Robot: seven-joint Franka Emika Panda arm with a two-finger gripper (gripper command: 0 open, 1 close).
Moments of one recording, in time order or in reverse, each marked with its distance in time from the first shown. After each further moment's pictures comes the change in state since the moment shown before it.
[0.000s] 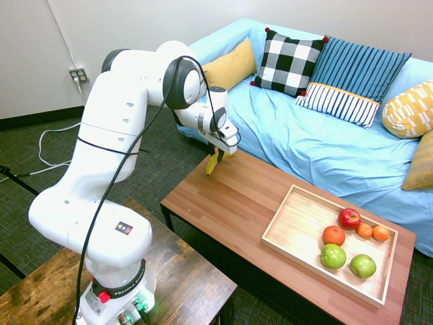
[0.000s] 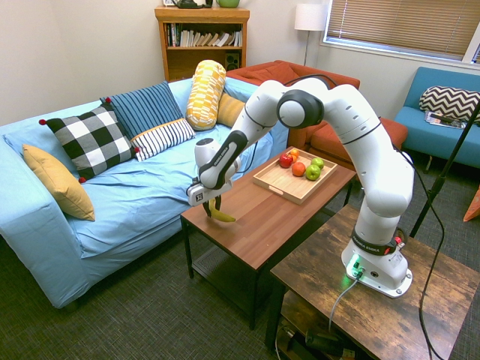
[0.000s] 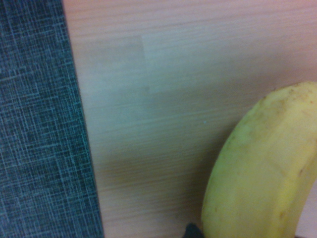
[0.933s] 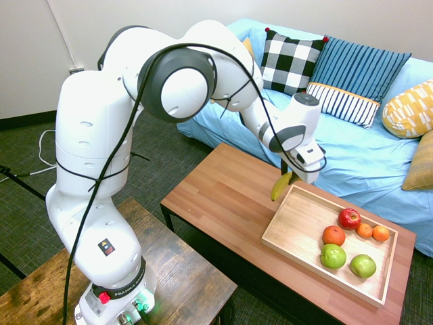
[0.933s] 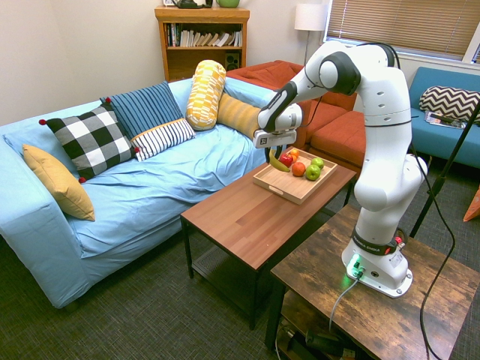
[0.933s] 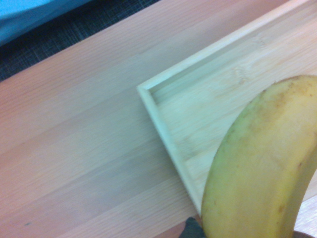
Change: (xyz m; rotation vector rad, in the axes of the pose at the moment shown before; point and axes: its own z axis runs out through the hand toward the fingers) arm 0.255 0.262 -0.086 0.072 0.034 0.322
